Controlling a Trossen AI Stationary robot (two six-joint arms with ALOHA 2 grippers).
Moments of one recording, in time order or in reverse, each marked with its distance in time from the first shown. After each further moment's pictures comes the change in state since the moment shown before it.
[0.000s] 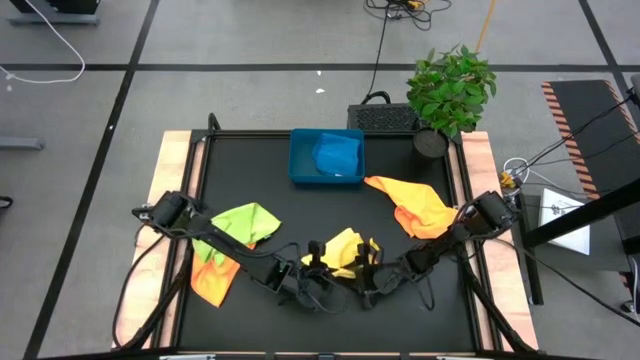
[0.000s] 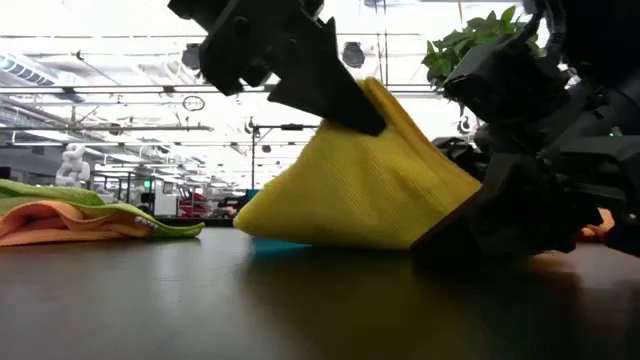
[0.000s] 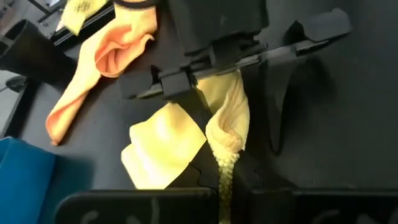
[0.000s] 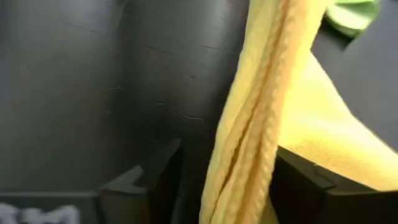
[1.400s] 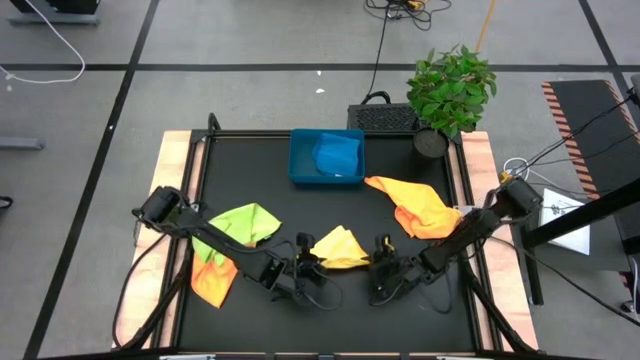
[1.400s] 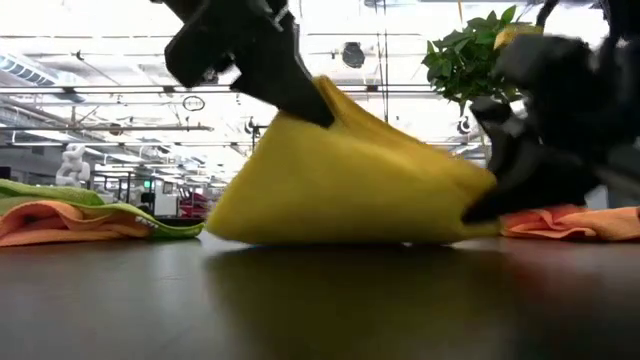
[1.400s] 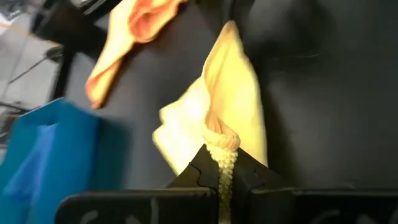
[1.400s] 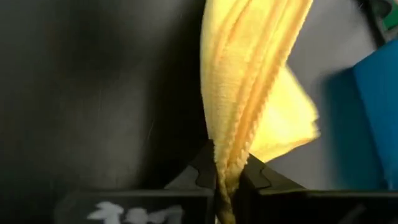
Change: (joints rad) left arm -0.006 -0.084 -0.001 -0.232 -0.100 -0.070; right arm 0.073 -0.255 -0.008 -0.468 0.211 -0.036
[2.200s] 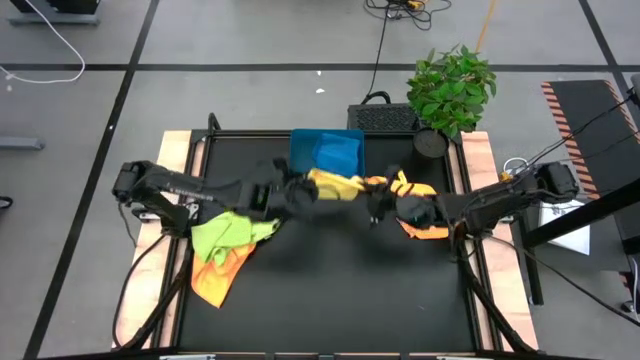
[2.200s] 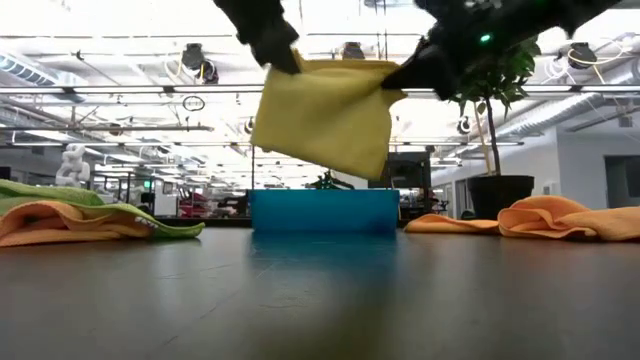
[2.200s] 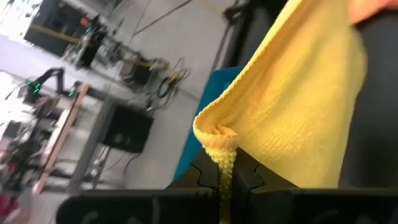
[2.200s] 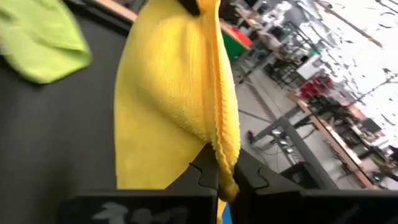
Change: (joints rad) left arm 0.404 -0.299 0.002 -0.137 -0.214 0.238; right arm -0.475 -0.415 0.005 0.194 0.067 -0.514
